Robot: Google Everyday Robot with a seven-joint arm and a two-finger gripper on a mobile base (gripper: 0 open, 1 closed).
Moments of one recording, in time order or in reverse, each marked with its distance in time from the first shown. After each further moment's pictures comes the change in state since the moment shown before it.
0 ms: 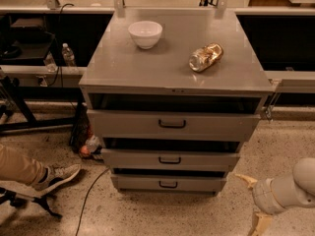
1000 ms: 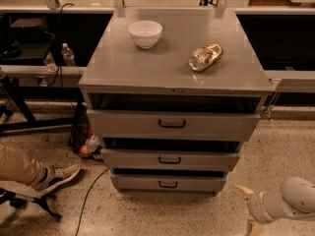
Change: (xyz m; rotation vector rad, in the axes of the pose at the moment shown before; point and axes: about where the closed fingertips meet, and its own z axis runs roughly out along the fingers) arm 0.077 0.005 0.086 0.031 0.034 0.013
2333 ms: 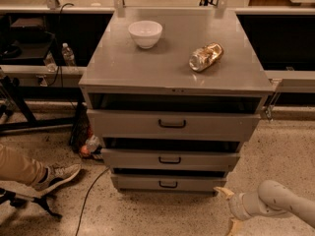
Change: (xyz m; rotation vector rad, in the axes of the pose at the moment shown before) arm 0.020 -0.016 0.110 -0.008 -0.099 -0.070
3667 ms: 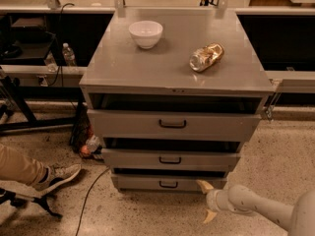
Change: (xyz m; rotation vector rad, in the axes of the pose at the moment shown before) arm 0.013 -0.068 0.121 0.195 0.063 -0.092
